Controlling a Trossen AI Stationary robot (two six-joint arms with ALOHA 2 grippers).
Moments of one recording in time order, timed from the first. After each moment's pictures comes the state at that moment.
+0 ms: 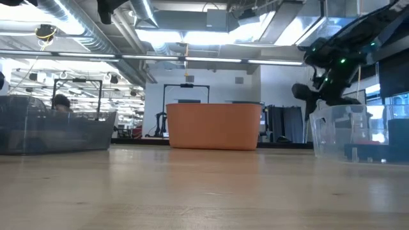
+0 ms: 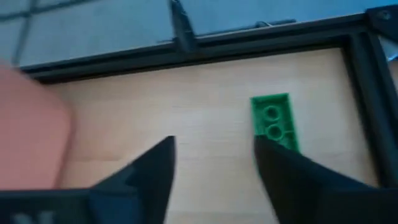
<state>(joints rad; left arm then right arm) 0.15 0.54 0.51 0.36 -0.09 -0.49 -0.87 1.12 0.54 -0.29 0.27 0.70</state>
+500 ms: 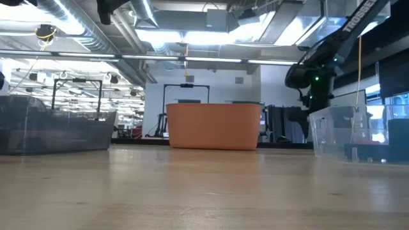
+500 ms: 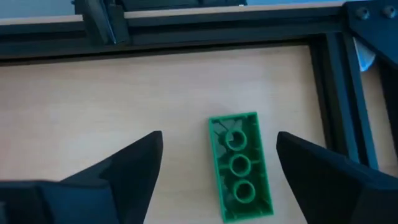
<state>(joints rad) 0.15 0.54 0.51 0.36 -0.11 -0.49 -0.95 1.53 0.78 -0.46 0.37 0.65</state>
